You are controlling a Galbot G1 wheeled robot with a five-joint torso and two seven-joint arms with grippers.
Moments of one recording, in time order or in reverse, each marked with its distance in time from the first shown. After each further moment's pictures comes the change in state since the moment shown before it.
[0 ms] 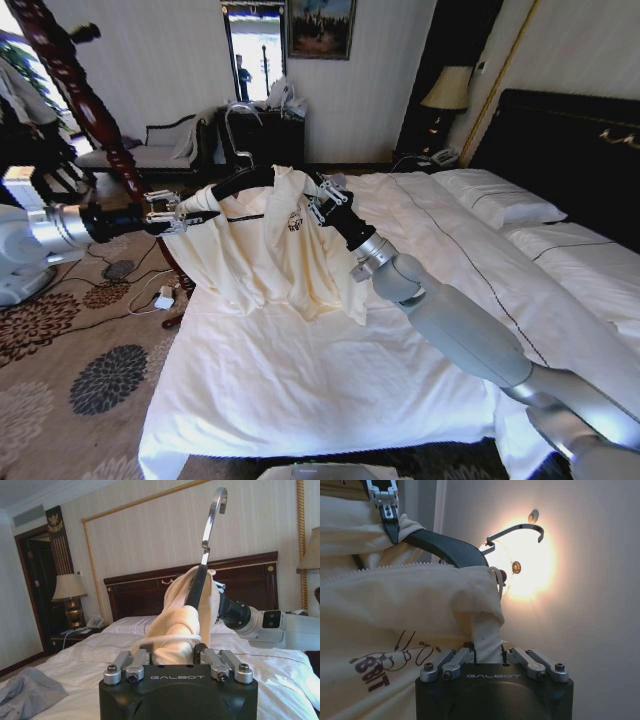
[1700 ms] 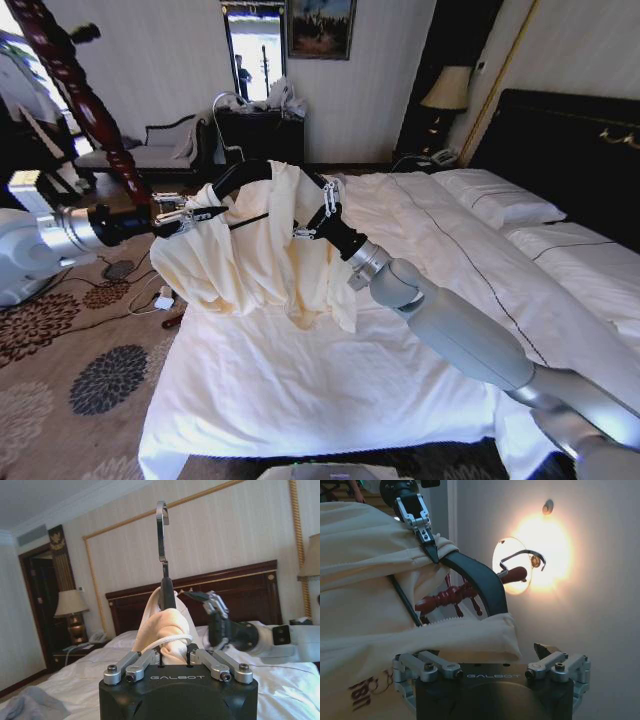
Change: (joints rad) left arm 0.029 0.000 -0.018 -0.031 -0.021 -0.085 -0.049; right arm -0.057 -0.050 -0.009 0.046 0.103 -0.001 -0.072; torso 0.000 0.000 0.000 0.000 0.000
